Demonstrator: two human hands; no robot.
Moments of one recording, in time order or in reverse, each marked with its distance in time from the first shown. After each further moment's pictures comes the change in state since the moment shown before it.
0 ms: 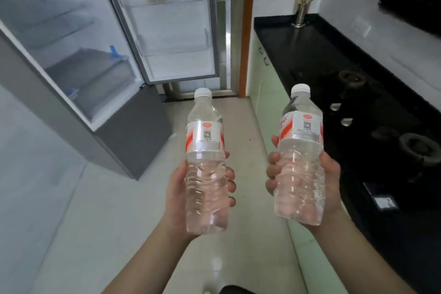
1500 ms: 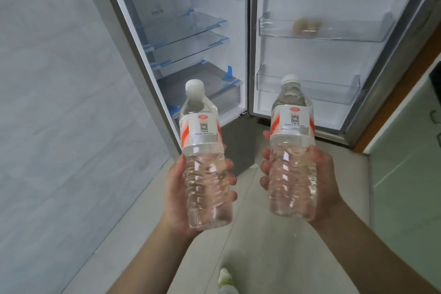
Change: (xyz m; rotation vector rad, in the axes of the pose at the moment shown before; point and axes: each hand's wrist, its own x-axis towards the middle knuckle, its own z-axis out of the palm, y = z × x) left_hand 0.062 0.335 -0.109 0.155 0.203 0.586; right_hand 0.469 0.052 0.055 -0.163 -0.290 0.504
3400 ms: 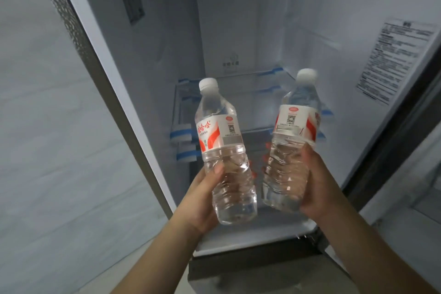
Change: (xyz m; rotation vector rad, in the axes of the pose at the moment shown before) left_hand 0.341 0.297 -0.167 0.404 0.574 0.439; right_hand 0.554 -0.152 -0.060 -0.268 -0.083 0.191
